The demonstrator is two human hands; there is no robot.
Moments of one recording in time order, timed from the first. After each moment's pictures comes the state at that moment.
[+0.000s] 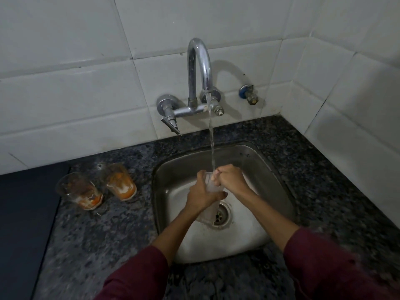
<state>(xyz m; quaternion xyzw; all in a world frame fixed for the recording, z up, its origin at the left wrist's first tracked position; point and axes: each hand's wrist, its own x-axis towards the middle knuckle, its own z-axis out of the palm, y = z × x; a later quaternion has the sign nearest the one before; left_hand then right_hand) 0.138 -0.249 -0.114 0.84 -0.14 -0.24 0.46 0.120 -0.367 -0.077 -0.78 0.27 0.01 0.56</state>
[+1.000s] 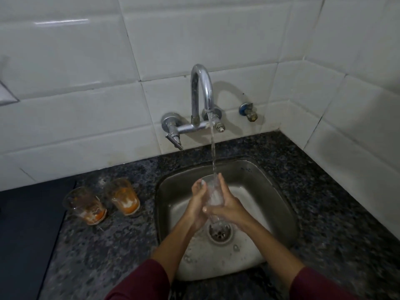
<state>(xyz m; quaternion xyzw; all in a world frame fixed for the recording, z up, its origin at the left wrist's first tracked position) 0.146 -0.250 -0.107 0.50 0.02 -0.33 0.80 0.084 -0.353 -0.096 -0.77 0.13 0.04 0.62</state>
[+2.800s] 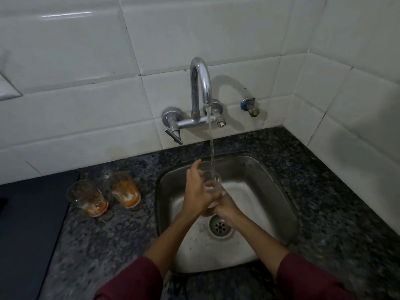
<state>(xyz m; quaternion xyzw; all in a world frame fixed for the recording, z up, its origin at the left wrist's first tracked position) 0.142 -0.247 -0.077 0.83 -0.22 -0.04 0.51 0.098 -0.341 -0.114 -0.73 0.20 0.07 0.65</state>
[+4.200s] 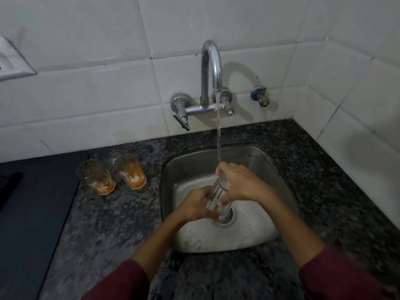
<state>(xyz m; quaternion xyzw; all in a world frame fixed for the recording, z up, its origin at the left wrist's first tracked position) 0.115 -0.203 -0.093 0.85 -0.28 -0.27 0.36 0.071 -0.365 -0.016 -0.96 0.01 0.13 0.25</state>
